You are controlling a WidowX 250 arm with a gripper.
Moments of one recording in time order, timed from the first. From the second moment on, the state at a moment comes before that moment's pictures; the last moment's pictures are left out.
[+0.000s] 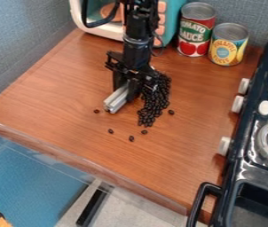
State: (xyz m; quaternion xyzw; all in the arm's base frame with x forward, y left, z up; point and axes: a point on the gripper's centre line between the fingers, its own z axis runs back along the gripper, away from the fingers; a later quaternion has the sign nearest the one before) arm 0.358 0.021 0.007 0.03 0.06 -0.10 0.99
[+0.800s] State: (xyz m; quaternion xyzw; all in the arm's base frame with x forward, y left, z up) arm 0.330 0.082 0.082 -0.07 0.00 -0.01 1.00
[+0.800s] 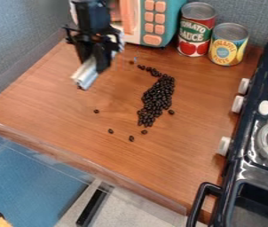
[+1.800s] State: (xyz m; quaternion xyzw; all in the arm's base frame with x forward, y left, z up) arm 0.255 0.081 0.039 0.08 0.16 0.32 0.93
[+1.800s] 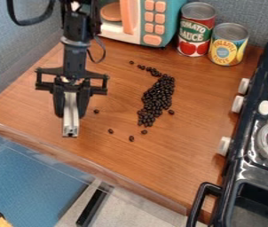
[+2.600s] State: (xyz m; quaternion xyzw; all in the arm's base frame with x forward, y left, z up) arm 0.224 0.059 0.008 0.06 0.19 0.33 0.92
